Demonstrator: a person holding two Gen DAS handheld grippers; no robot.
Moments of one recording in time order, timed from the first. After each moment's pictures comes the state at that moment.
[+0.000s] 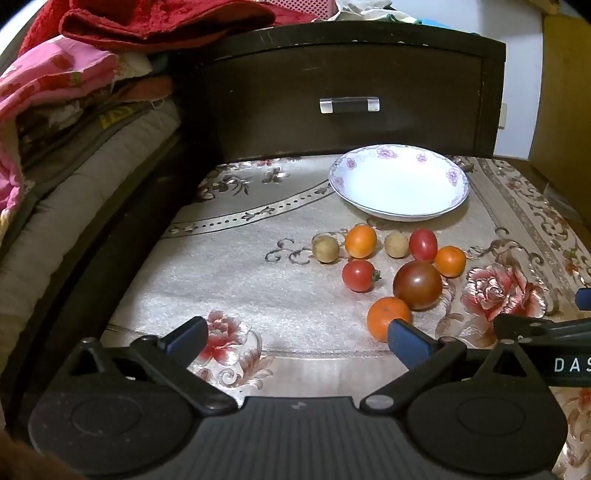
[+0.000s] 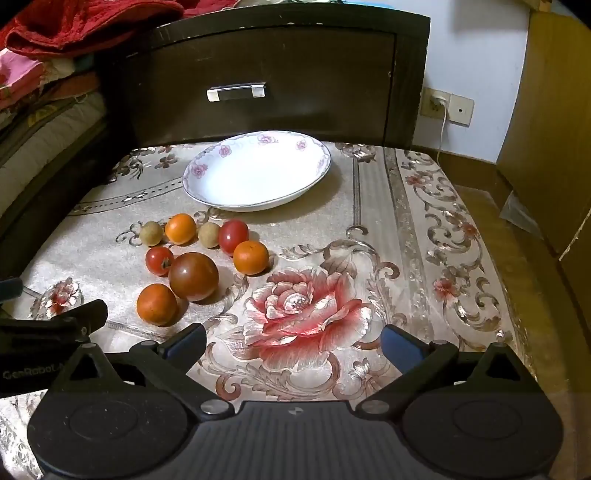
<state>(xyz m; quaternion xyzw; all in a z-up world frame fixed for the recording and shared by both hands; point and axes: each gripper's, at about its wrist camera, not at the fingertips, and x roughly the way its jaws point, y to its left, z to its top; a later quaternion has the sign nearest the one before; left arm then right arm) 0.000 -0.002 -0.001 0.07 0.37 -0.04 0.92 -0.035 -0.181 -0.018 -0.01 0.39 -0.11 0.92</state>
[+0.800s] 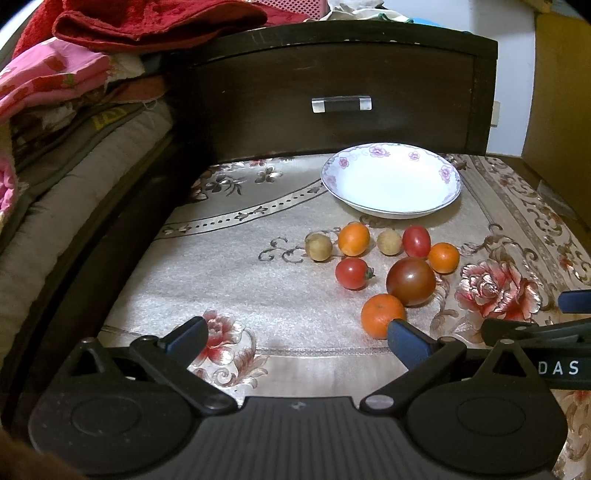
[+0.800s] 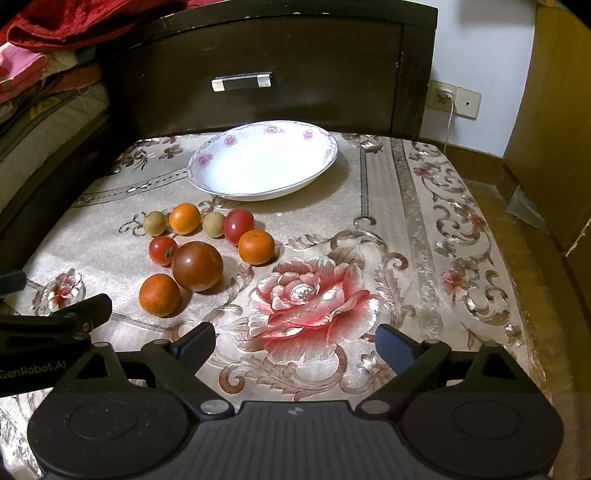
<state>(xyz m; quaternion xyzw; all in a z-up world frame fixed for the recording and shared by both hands) -0.003 -0.003 -0.003 0.08 0.37 -0.06 0.92 -0.035 -0.181 -0.023 -0.01 0.40 -0.10 0.91</state>
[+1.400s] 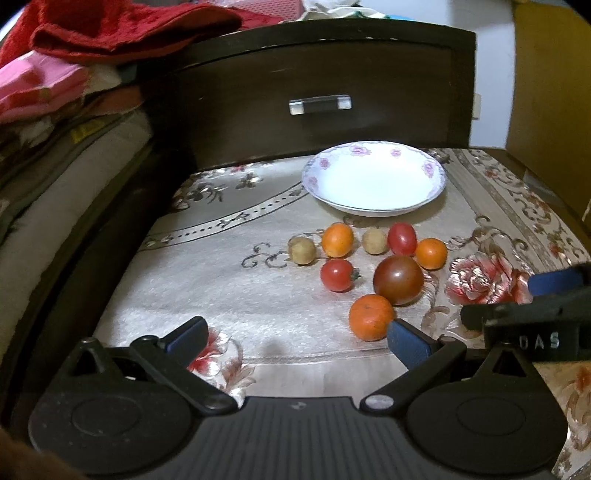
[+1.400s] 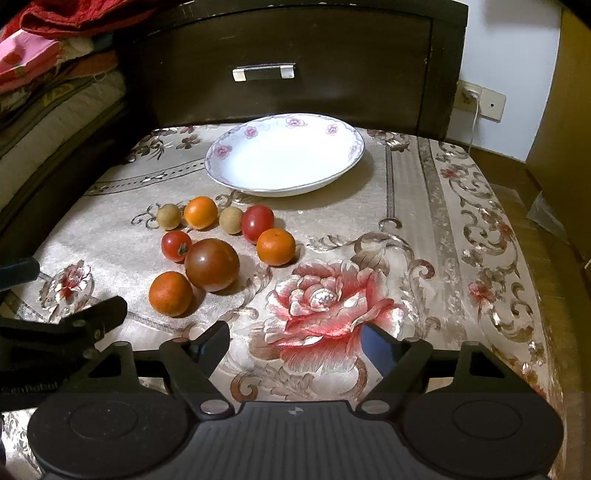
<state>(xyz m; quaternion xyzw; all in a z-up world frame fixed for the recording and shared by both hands) 0.001 -0.010 -0.009 0.10 0.36 -0.09 0.92 -0.020 -0.181 -0.027 -0.01 0.41 -0.07 0.91</state>
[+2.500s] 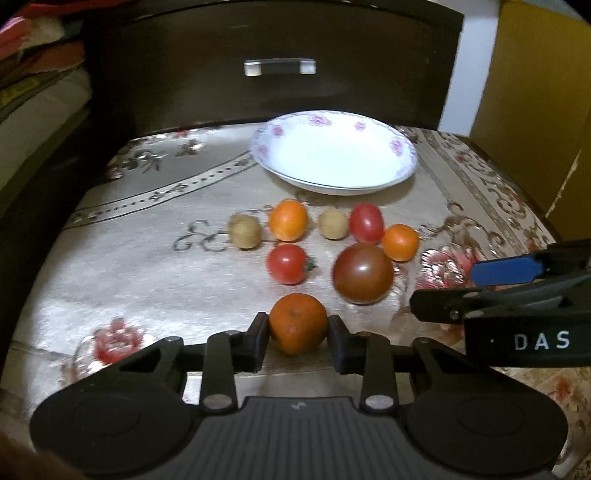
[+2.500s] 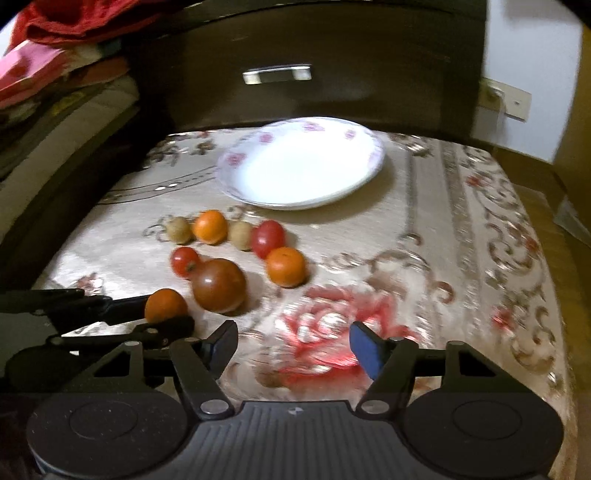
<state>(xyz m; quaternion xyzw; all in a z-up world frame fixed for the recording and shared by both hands) 0.038 -0.013 -0.034 0.05 0.41 -0.16 0.89 0.003 -0.187 -0.026 0.00 0.42 -0.01 0.91</state>
